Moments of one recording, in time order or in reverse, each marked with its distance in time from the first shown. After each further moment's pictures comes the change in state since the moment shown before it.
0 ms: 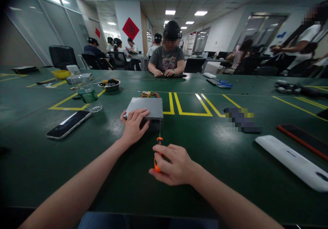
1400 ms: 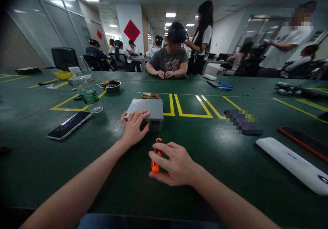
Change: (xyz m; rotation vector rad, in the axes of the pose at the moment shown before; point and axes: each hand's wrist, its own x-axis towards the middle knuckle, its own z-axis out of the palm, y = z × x) left_hand 0.000 0.001 -0.003 0.014 -0.012 0.003; right_hand 0.006 0.000 -0.007 0.015 -0.133 0.055
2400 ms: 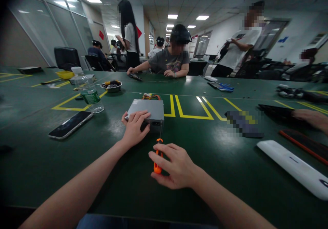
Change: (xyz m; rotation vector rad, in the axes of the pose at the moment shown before) left_hand 0.000 -0.001 -0.001 -0.013 -0.001 0.005; right_hand -0.002 0.000 0.001 0.033 0.054 0.015
